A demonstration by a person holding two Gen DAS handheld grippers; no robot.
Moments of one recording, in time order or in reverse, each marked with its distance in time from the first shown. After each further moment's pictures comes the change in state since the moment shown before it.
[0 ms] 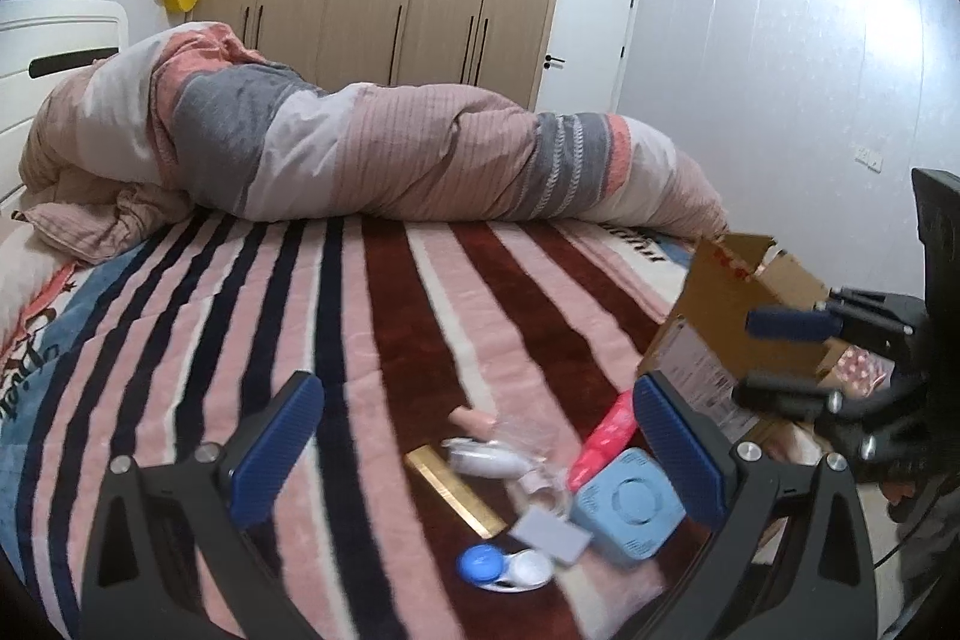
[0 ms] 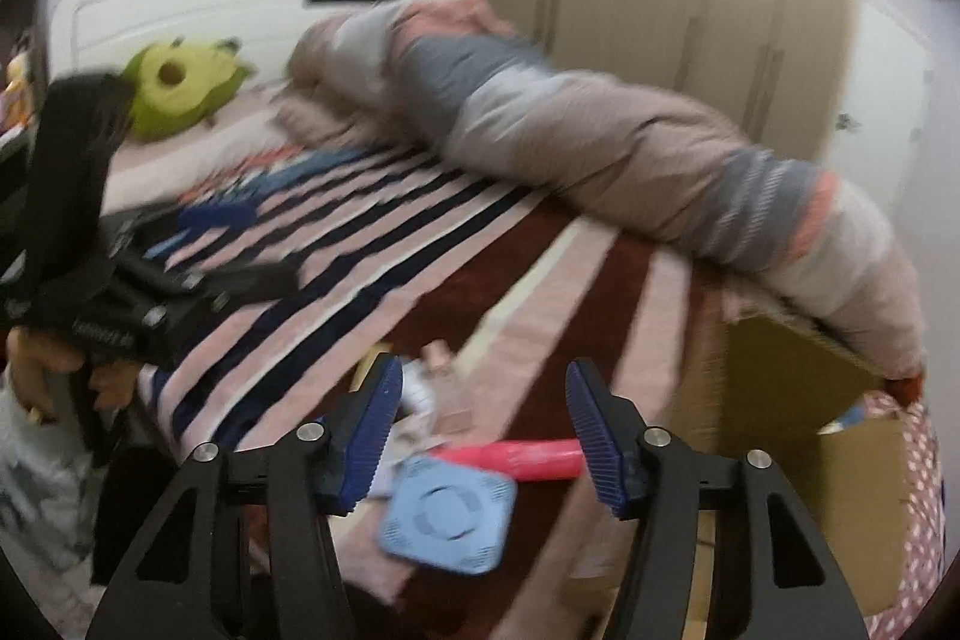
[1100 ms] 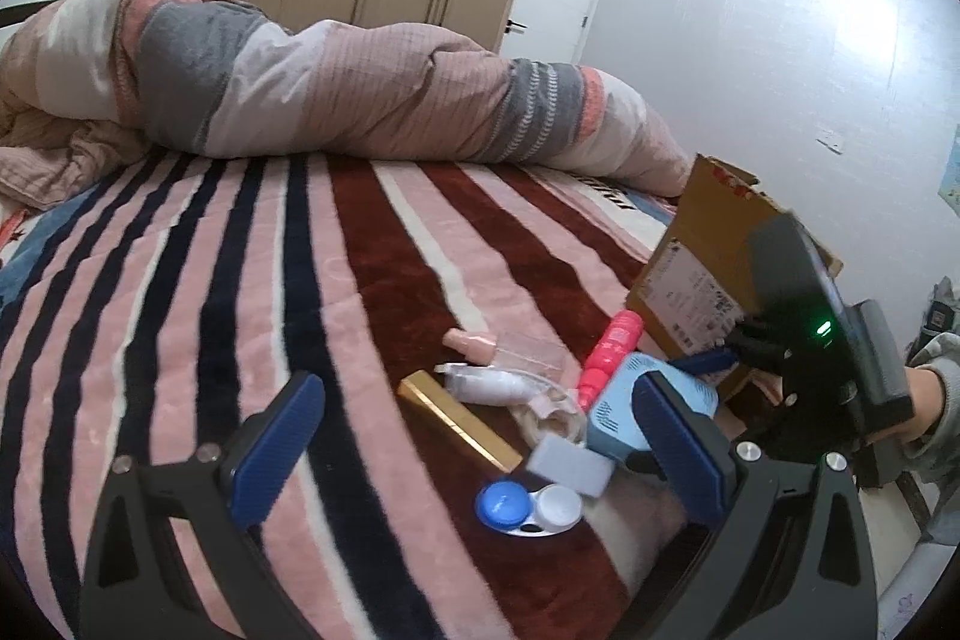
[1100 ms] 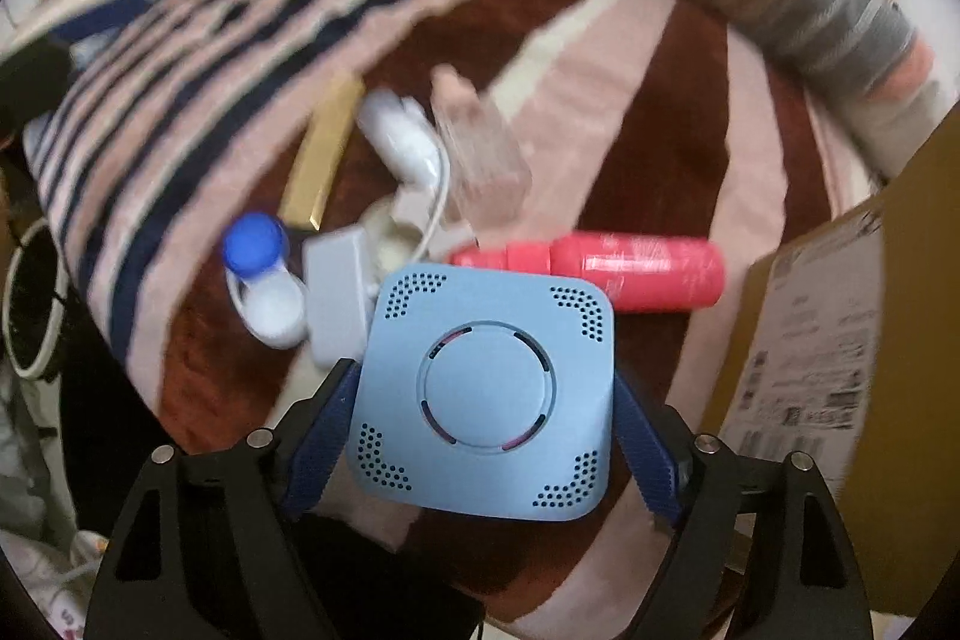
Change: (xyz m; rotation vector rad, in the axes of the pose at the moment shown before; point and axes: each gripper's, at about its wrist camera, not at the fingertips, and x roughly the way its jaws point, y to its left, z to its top) left arm 0.024 0.031 -0.046 -0.026 0.082 -0.180; right arm 0.124 0.012 -0.055 0.007 0.484 -0.034
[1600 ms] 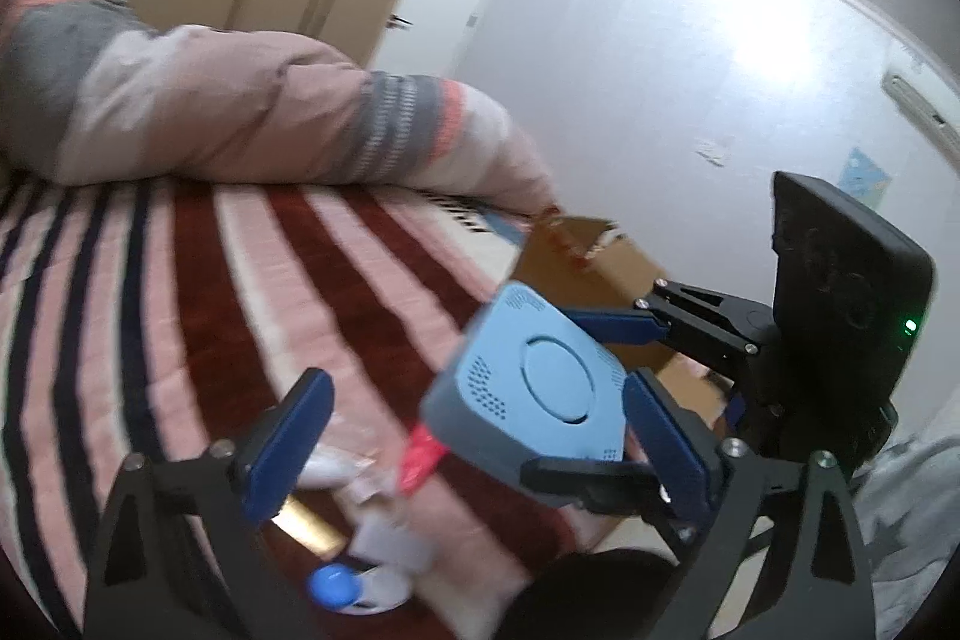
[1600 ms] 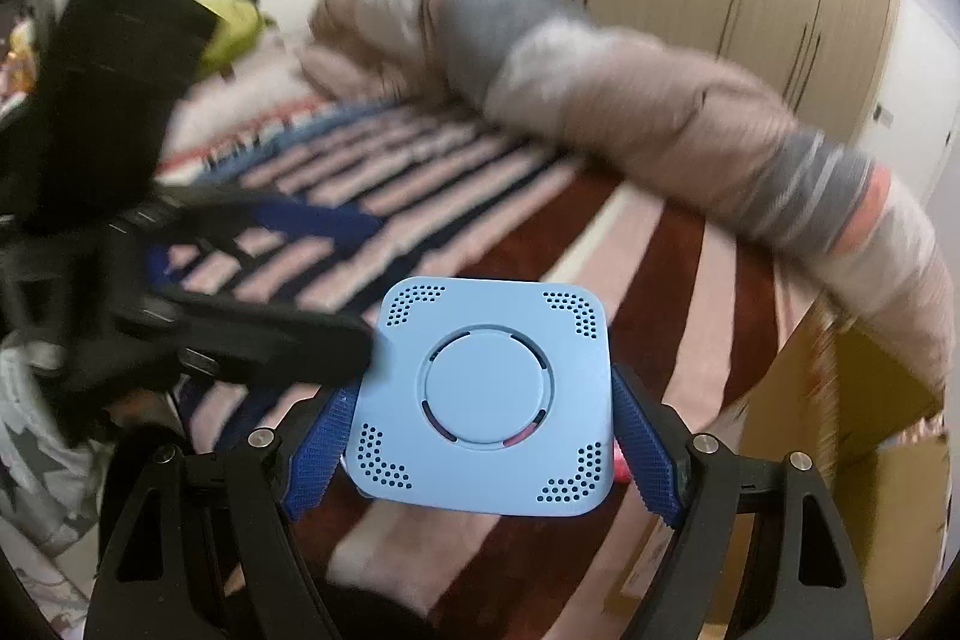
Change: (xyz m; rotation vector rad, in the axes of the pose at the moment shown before) left arm 0.013 -0.049 0.070 0.000 0.030 -0.367; right arm -0.120 0.007 0.013 -0.046 -0.459 0.050
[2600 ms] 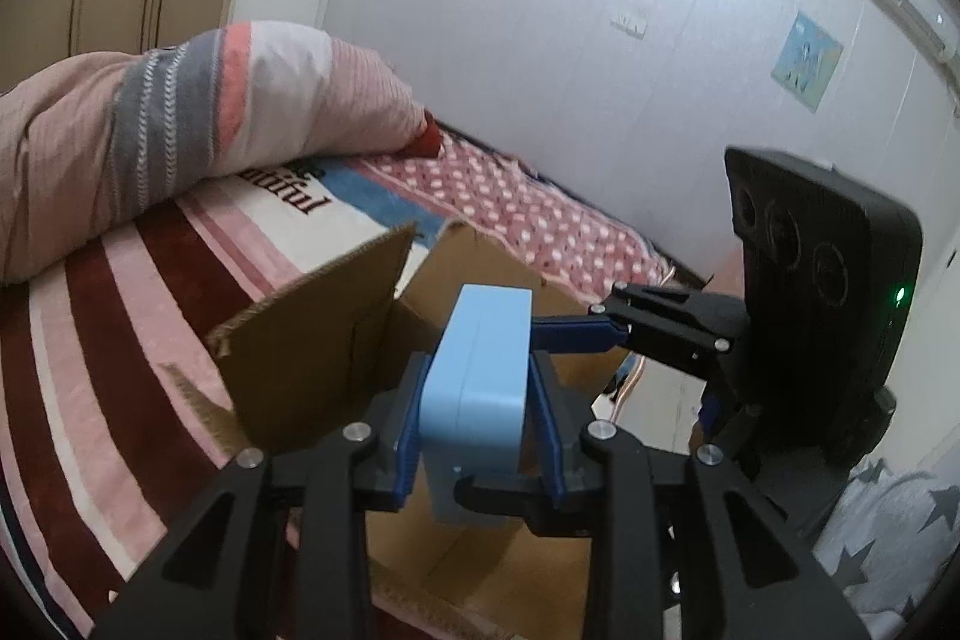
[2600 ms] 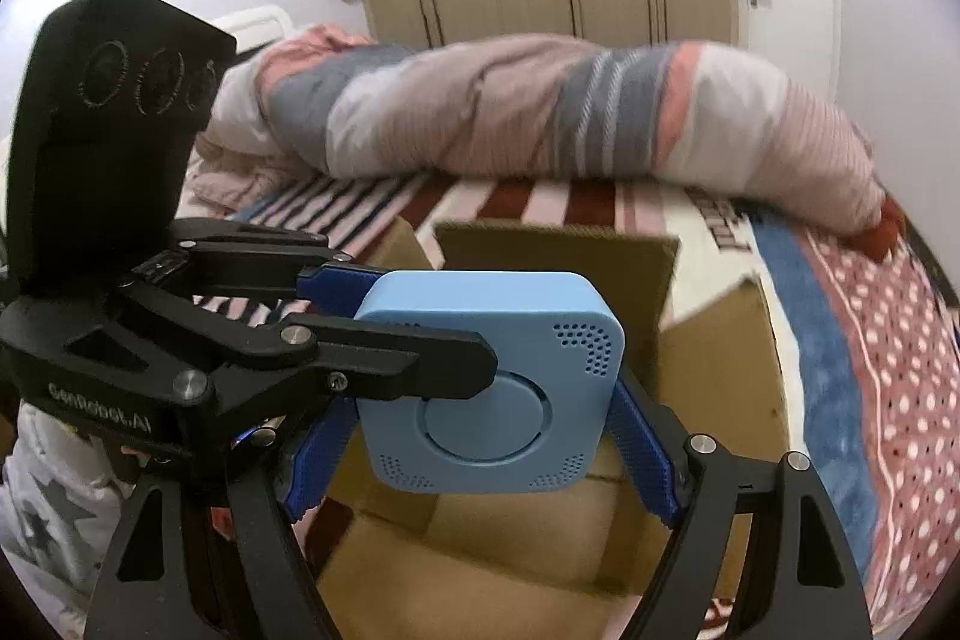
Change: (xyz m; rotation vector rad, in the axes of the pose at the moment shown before) left arm 0.182 -0.149 0.069 0.246 0.295 -0.087; right arm -0.067 -0.194 -0.069 0.394 -0.013 -0.042
